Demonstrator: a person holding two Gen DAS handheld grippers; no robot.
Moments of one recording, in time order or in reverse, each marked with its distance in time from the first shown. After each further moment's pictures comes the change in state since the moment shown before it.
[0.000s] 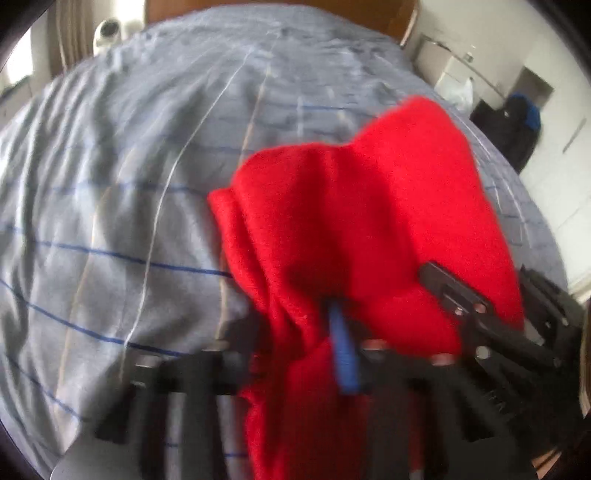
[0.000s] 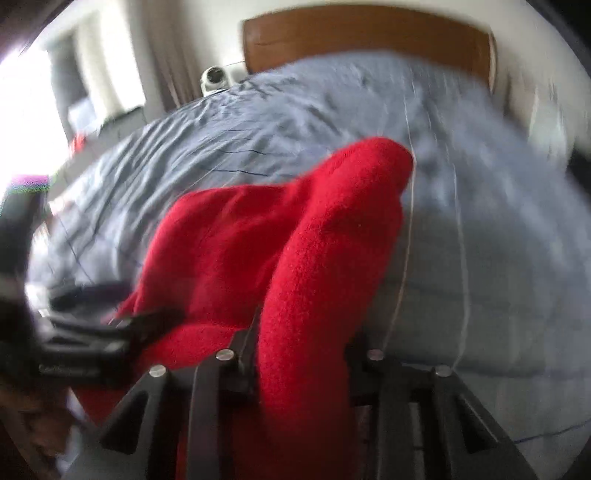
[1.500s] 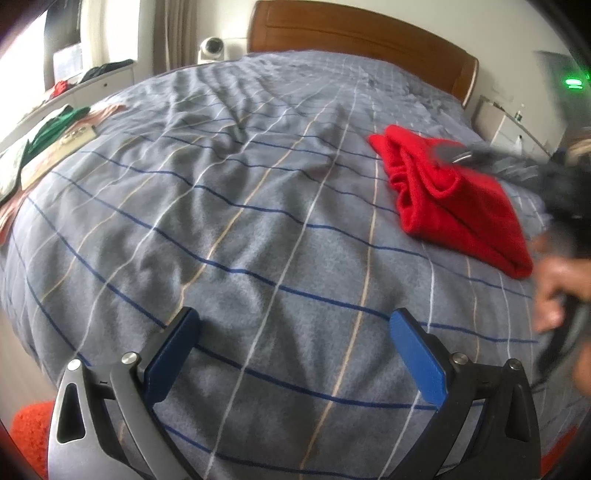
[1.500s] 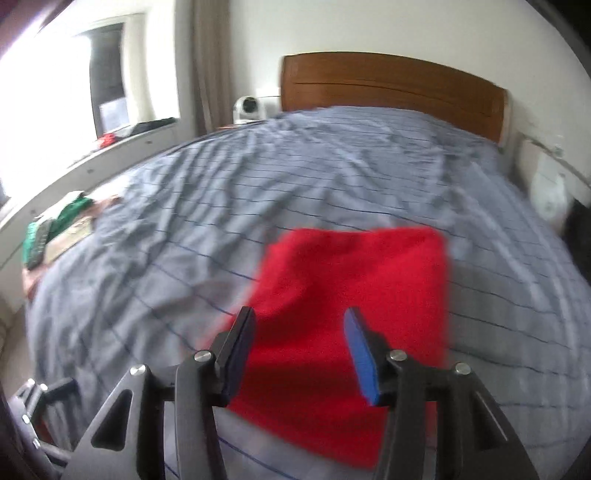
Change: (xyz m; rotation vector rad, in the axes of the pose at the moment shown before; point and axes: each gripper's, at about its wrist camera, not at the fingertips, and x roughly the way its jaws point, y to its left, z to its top) left arm -0.113 0.068 -0.189 -0.219 -0.206 0.195; right arm -0.070 0.080 -0.005 -0.055 -0.120 0.102
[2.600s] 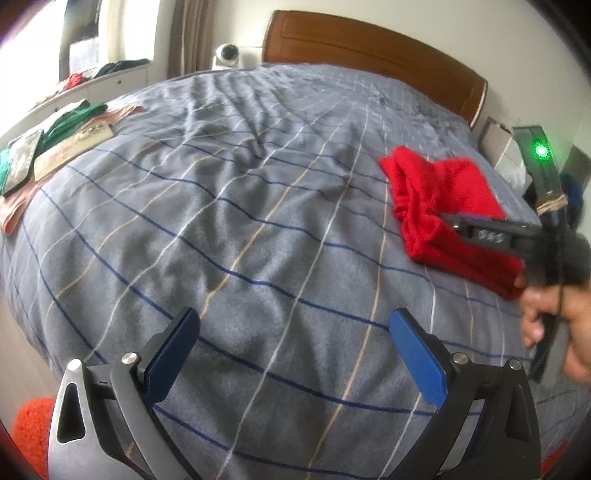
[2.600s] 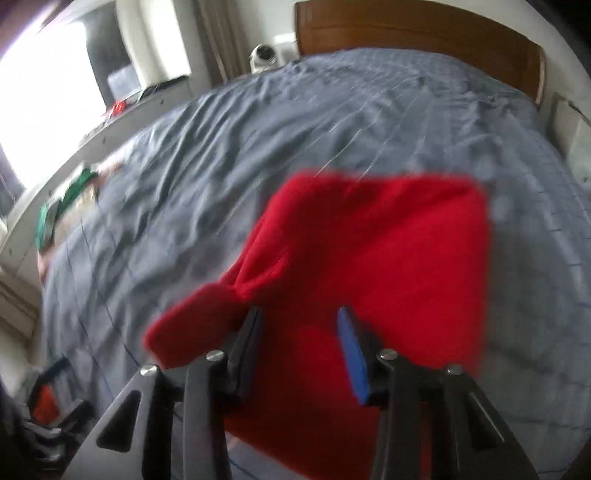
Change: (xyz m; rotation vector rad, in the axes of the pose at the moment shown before) left arm -0.007 0.013 0.004 -0.063 -0.040 0.006; right arm 0.036 -0.026 -0.026 -0.044 0.224 0.046
